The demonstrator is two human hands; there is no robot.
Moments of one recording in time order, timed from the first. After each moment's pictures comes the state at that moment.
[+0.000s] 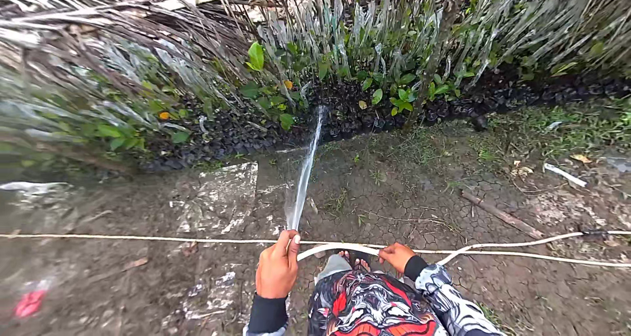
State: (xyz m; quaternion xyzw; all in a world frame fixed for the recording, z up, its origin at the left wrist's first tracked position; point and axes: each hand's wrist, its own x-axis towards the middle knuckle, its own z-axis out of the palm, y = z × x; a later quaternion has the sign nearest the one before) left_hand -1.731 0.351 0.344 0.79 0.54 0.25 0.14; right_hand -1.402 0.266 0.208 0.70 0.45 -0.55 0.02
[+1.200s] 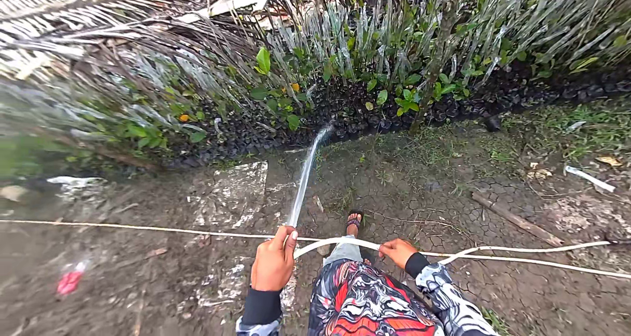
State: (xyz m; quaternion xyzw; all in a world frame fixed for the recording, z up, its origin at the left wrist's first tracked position) left_hand -1.722 0.322 0.371 0.79 0.57 0.20 0.14; right_hand -1.386 0.250 0.213 0.69 0.47 -0.55 -0.02
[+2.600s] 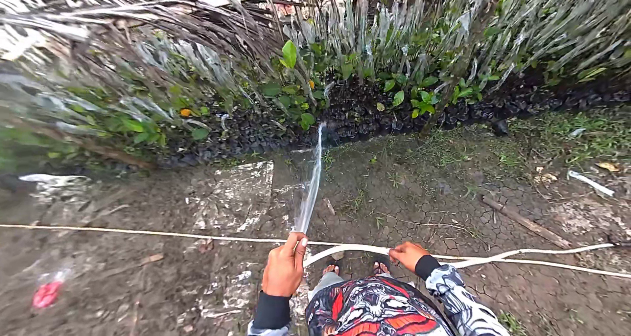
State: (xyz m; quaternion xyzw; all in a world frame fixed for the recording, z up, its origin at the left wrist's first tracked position) left_hand -1.850 0.389 0.332 0.79 0.54 0.24 0.18; right_hand -1.494 0.311 0.198 0.72 0.46 -0.52 0.05
